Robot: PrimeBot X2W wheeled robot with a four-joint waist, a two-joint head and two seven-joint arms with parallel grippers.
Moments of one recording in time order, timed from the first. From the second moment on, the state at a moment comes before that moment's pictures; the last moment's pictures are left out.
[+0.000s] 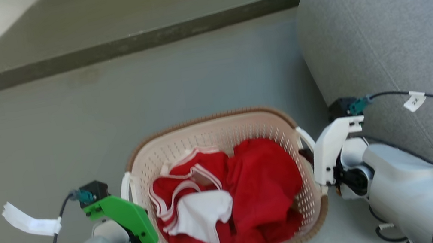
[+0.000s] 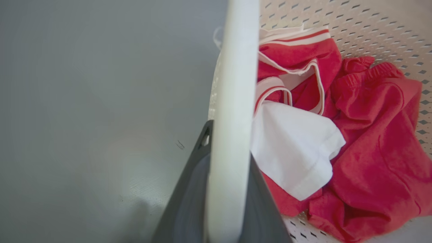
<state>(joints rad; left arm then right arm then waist) -0.58 0.02 -0.63 1.15 -0.95 -0.09 0.15 -0.67 -0.07 0.93 1.13 1.08 0.11 0.15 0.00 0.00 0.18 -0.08</state>
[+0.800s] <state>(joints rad) -0.76 0.02 -0.60 1.12 -0.95 -0.08 0.00 -0.83 -0.10 0.92 1.07 1.05 0.11 -0.01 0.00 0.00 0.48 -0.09</state>
